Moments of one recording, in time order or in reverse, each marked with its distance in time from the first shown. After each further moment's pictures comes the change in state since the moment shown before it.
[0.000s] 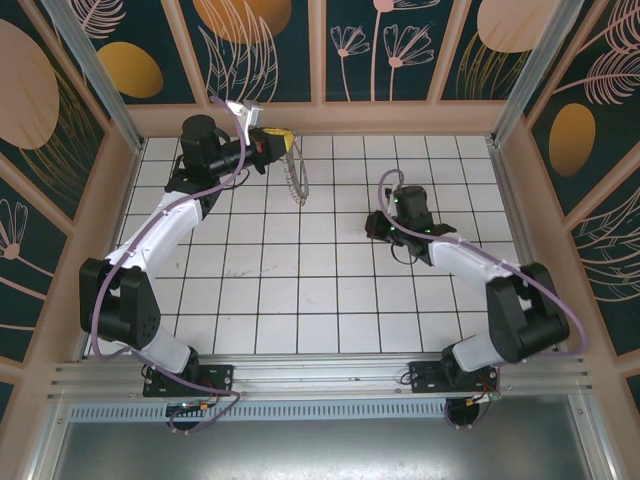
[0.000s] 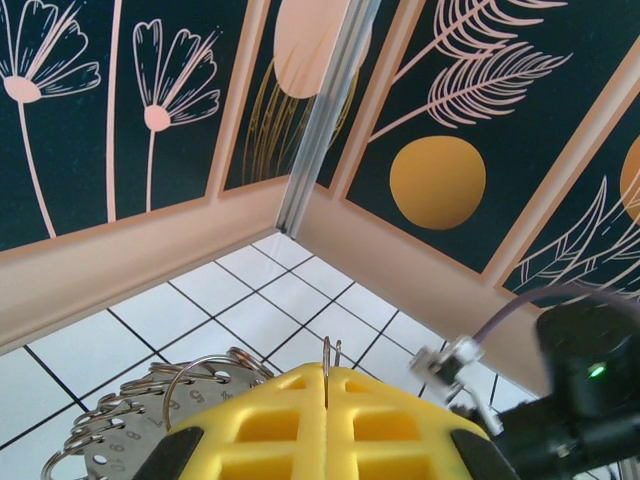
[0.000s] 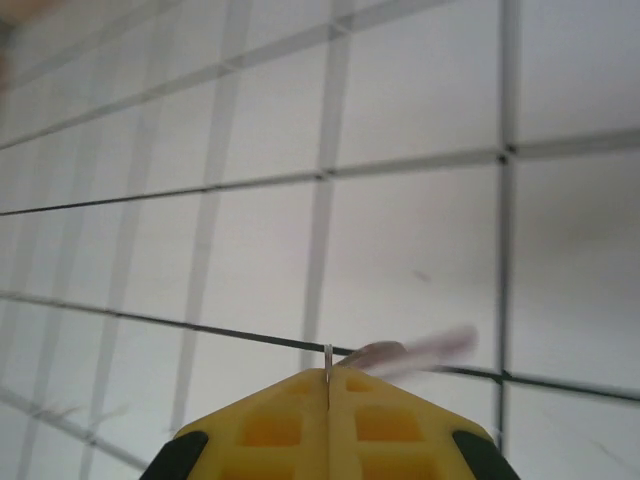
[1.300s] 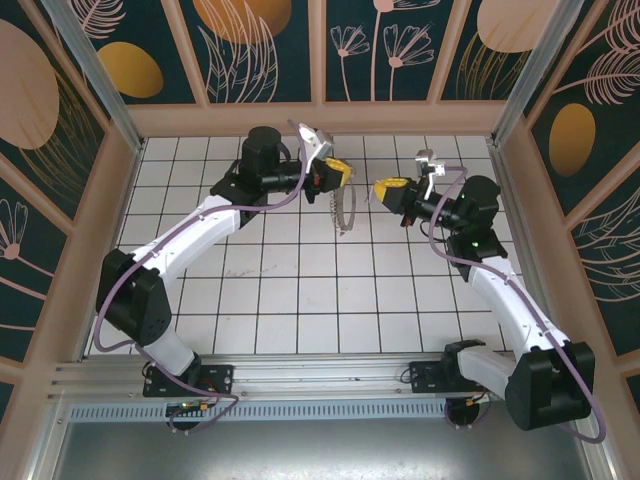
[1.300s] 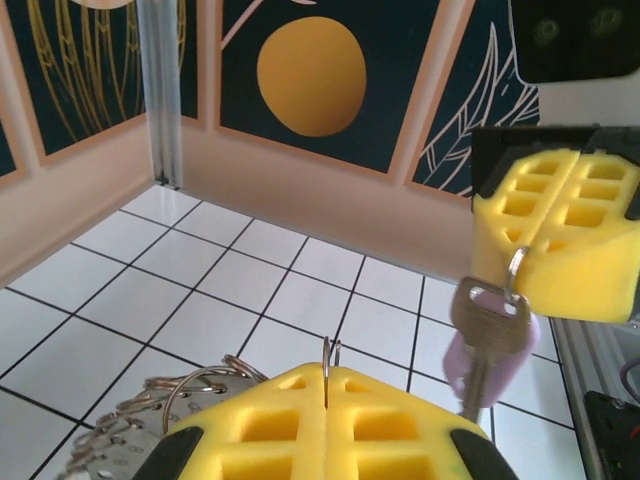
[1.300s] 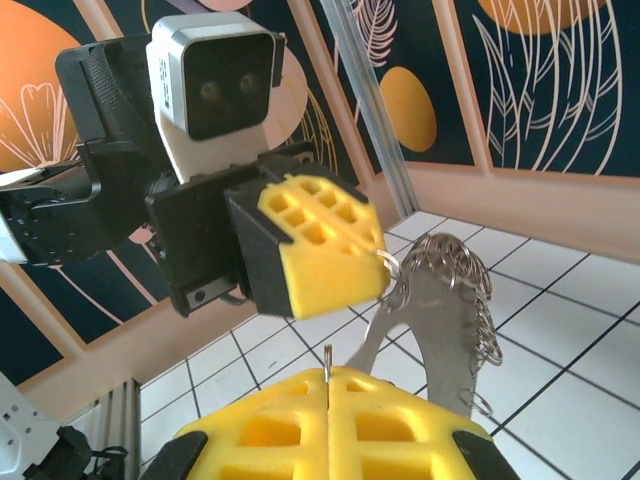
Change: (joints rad) left arm -0.309 0.069 0.103 -0.201 -0.063 0.272; right arm -0.200 -0.330 -0.020 0.413 -0.652 -0.126
